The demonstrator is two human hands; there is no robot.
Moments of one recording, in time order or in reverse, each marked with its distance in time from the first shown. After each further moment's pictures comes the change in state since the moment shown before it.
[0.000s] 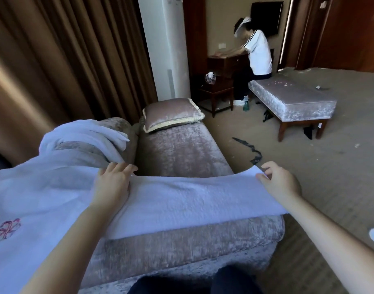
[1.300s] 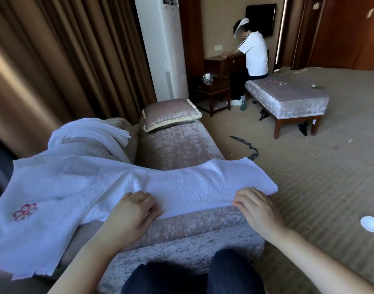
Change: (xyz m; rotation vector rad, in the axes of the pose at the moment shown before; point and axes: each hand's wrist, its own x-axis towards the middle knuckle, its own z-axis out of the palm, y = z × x) left_hand -0.096 0.063 -0.054 -0.357 -0.116 0.297; right_hand -0.131 0.005 0.017 0.091 0.296 -0.964
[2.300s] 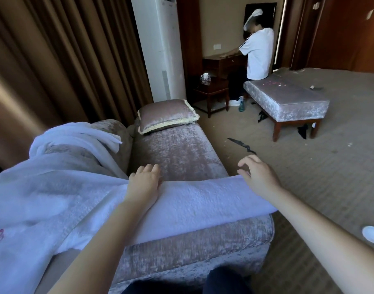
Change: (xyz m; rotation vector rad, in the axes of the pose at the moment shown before) left_hand 0.136 -0.032 0.051 0.148 -0.128 -0.414; right_hand 0.101 0.102 0.014 -0.065 -0.389 0.622
